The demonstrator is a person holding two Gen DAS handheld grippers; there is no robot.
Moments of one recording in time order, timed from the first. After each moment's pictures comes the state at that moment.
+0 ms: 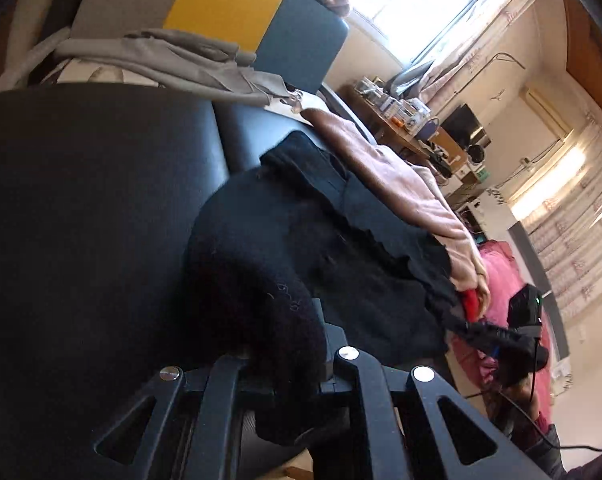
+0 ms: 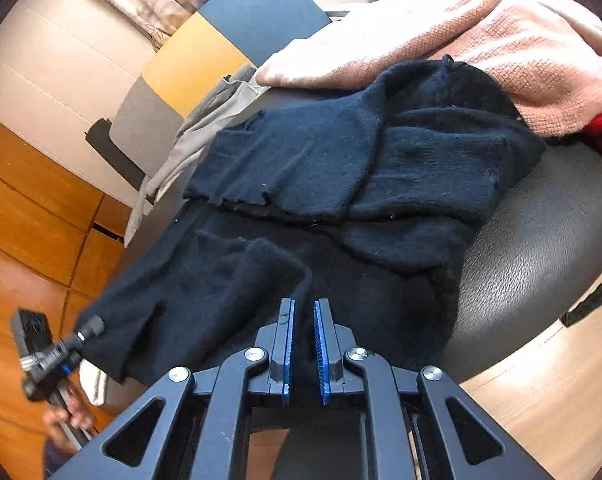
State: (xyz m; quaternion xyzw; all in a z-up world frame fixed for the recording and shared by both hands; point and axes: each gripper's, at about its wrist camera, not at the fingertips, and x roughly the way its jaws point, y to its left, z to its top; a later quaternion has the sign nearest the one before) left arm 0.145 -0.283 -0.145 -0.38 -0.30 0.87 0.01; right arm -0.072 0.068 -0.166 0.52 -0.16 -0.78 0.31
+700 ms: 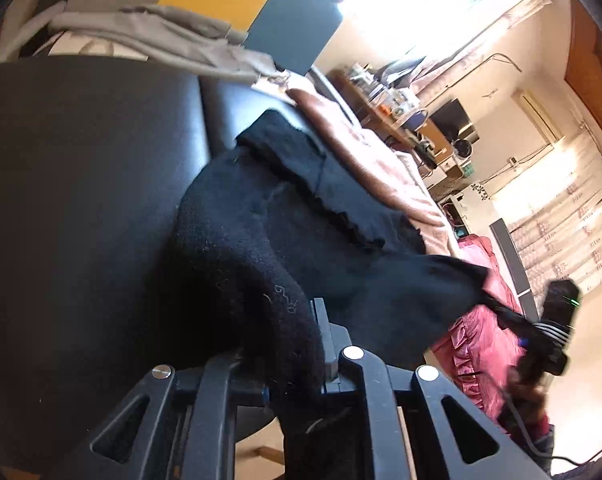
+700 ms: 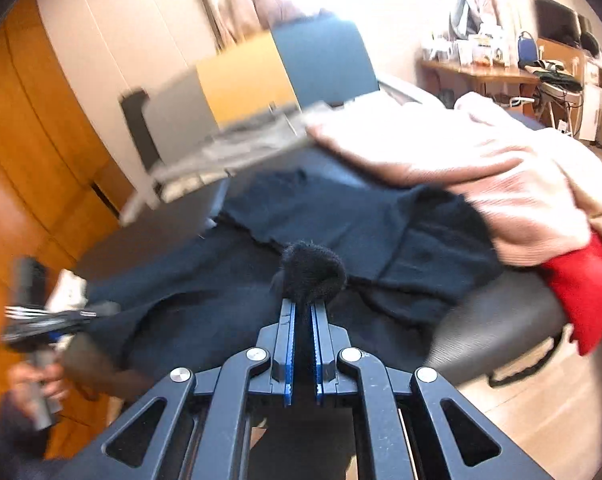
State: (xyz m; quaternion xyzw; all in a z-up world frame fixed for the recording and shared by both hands) left arm 0.145 -0.263 -0.130 -0.41 -0.34 0.85 0.03; right arm -0.001 0.111 -0.058 0.41 -0.03 -0.85 0.33
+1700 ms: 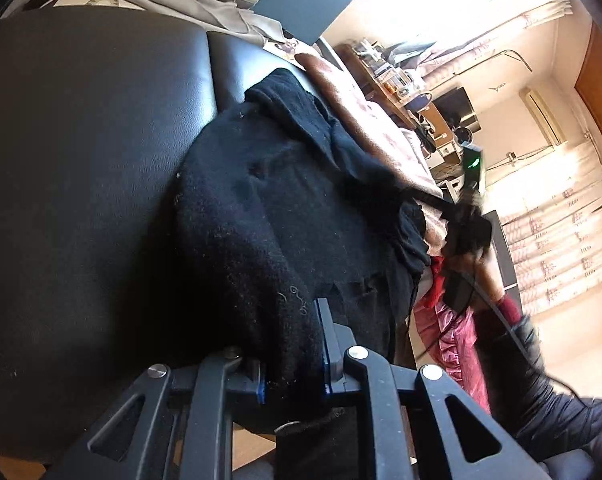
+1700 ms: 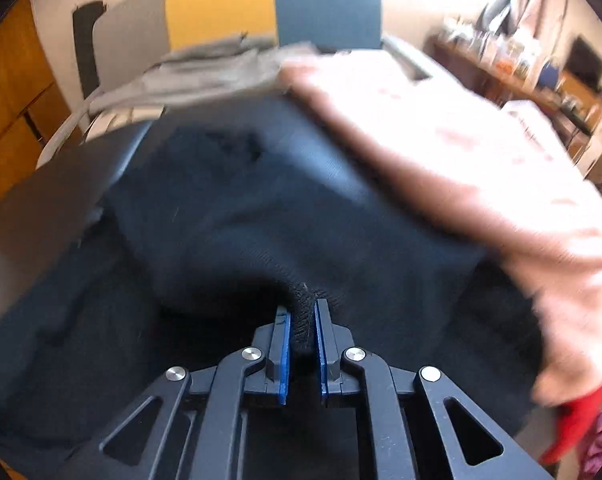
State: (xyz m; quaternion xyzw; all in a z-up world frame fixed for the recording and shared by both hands) left arm 0.141 -0.267 -0.156 -0.44 -0.36 0.82 0.07; right arm -0.165 -0.014 -0.143 0.46 0.13 -0.84 0.25
